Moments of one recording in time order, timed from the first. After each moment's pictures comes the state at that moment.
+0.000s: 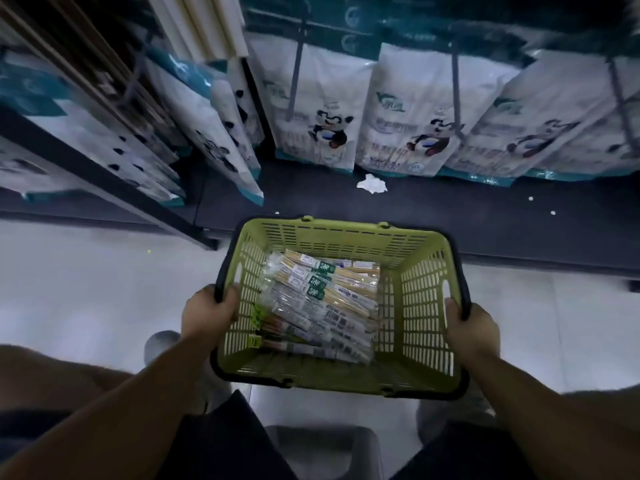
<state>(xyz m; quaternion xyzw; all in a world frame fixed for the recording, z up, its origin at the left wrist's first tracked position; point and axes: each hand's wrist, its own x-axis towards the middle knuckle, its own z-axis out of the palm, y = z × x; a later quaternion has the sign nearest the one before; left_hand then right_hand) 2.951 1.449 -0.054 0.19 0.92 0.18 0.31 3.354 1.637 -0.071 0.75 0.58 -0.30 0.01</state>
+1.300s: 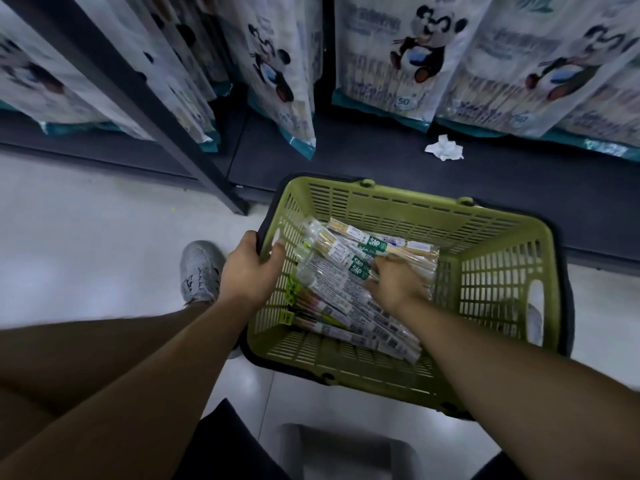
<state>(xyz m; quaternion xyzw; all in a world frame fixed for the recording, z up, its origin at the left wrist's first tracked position) 2.943 1.449 -0.113 0.24 0.89 0.27 0.27 3.158 1.601 -0.185 0.44 0.84 -0.29 0.15</state>
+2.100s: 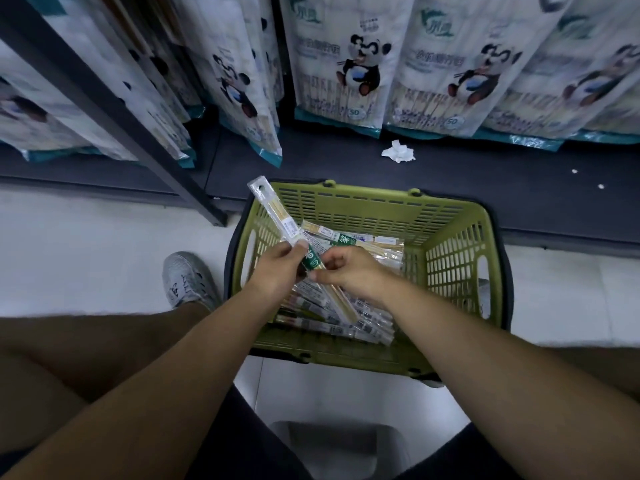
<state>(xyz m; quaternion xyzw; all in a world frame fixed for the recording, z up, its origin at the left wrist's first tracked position) 3.015 1.488 -0.065 0.09 0.75 0.41 0.51 3.148 1.583 -0.095 0.41 0.59 -0.69 0.03</state>
